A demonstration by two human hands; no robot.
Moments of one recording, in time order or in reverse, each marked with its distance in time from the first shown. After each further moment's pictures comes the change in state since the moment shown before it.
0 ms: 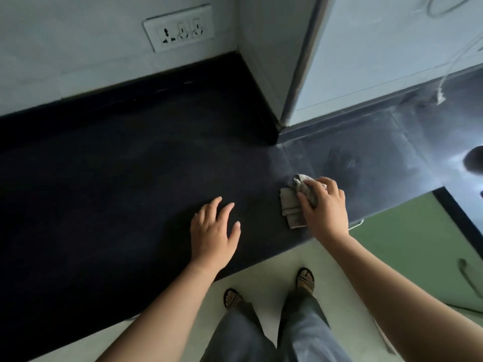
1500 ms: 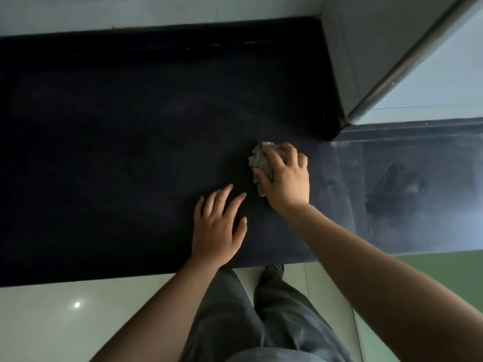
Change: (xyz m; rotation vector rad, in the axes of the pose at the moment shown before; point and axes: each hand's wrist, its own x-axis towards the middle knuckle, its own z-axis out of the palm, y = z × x) left_hand -0.021 -0.028 0.011 0.072 0.019 -0.143; right_hand 0.040 -0.104 0.091 -0.066 -0.191 -0.464
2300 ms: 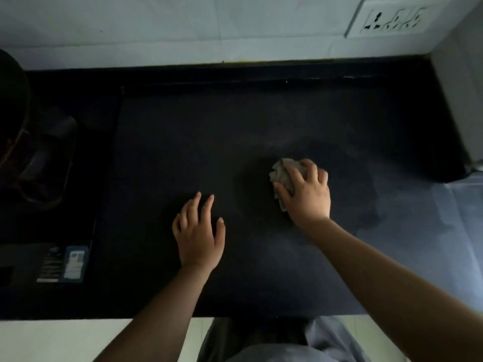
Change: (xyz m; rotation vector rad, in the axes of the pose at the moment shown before) left_hand 0.007 -0.238 -0.073 -0.010 0.081 -0.386; right_hand 0.055 -0.173 0.082 -0.075 -0.030 0.022
